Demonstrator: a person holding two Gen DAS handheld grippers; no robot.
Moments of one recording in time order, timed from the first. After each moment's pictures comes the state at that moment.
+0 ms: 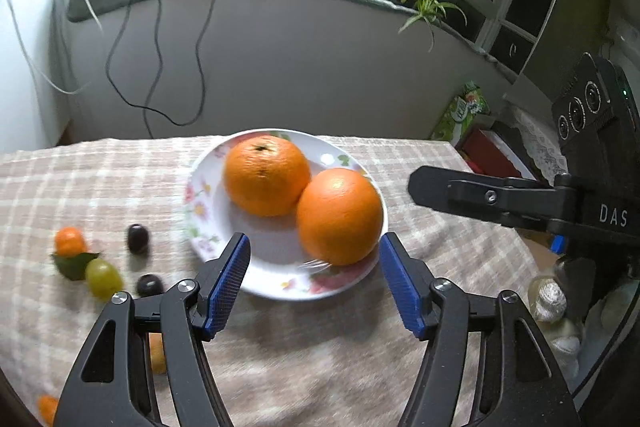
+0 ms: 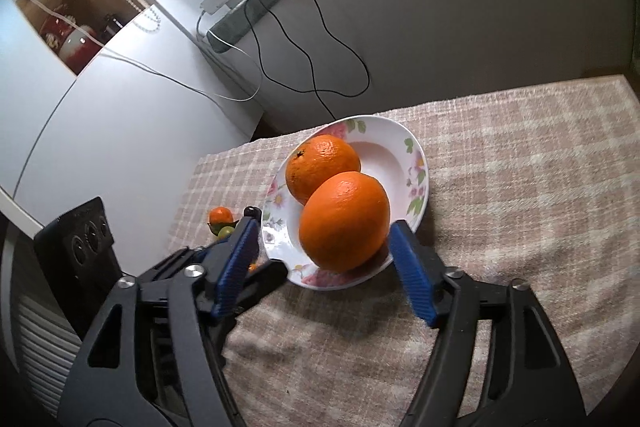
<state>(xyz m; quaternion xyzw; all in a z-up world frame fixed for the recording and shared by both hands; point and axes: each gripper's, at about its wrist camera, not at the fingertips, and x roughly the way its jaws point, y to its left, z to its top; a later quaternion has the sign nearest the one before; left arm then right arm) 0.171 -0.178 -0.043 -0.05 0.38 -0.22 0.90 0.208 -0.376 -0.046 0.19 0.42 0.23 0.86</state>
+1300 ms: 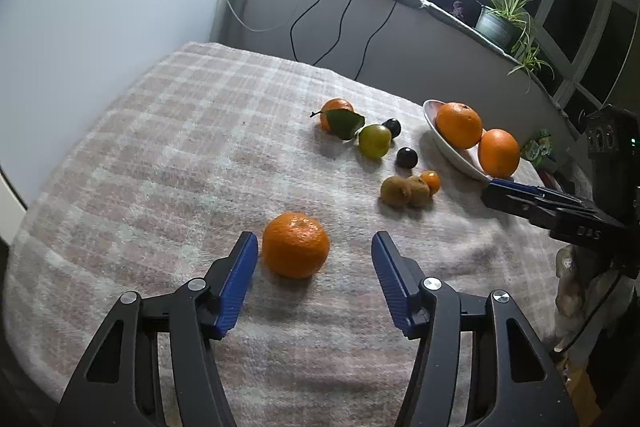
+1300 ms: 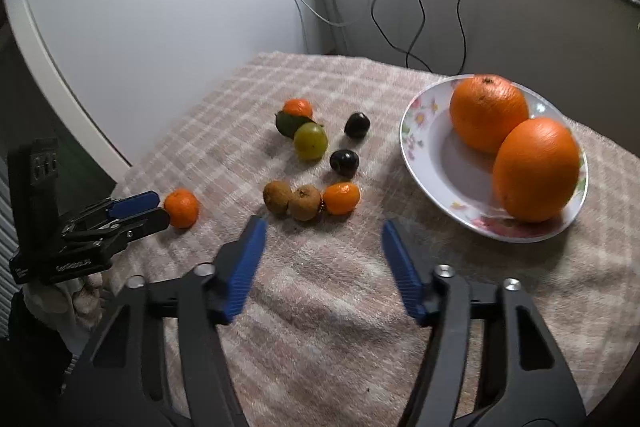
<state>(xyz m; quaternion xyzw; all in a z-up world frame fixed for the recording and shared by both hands) 0.060 0.017 -0.096 -0.14 0.39 -0.07 0.91 0.142 -0.217 -0.083 -0.02 0.41 0.31 0.86</state>
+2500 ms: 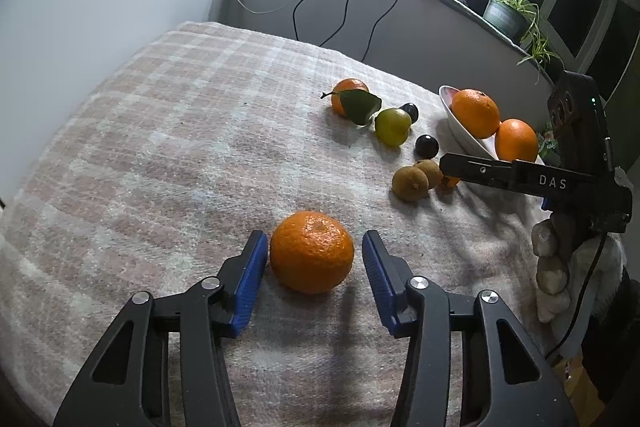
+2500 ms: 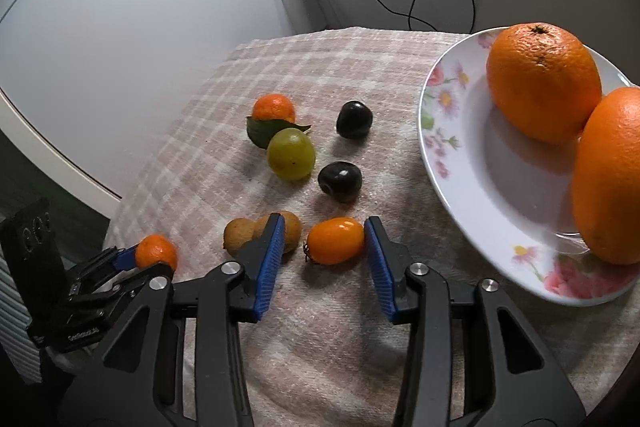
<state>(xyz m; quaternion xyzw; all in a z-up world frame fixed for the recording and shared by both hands) 0.077 0.022 -0.117 -0.14 0.41 -0.08 0.90 0.205 -0.195 -0.123 0.05 0.46 0.32 0.83</state>
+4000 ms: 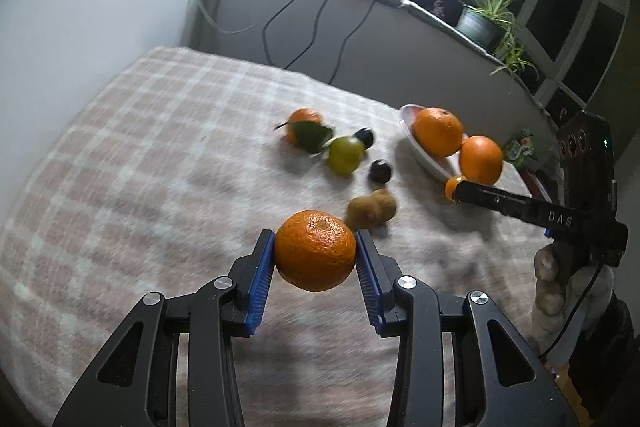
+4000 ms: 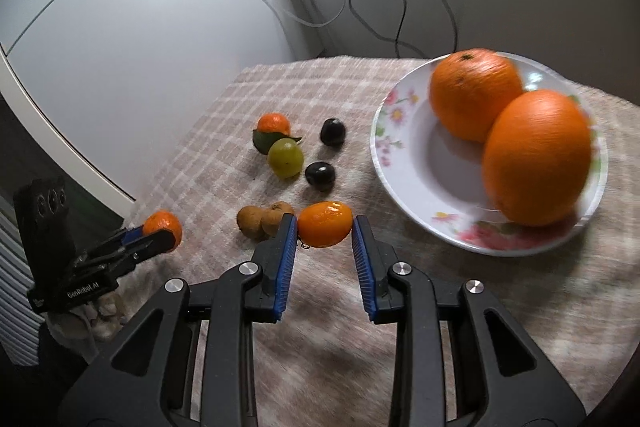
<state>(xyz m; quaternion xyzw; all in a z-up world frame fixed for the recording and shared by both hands) 0.084 0.000 -0.085 -0.14 0.38 -0.12 0.91 0.172 -0.246 -0.093 0.06 0.42 0.31 0.85</state>
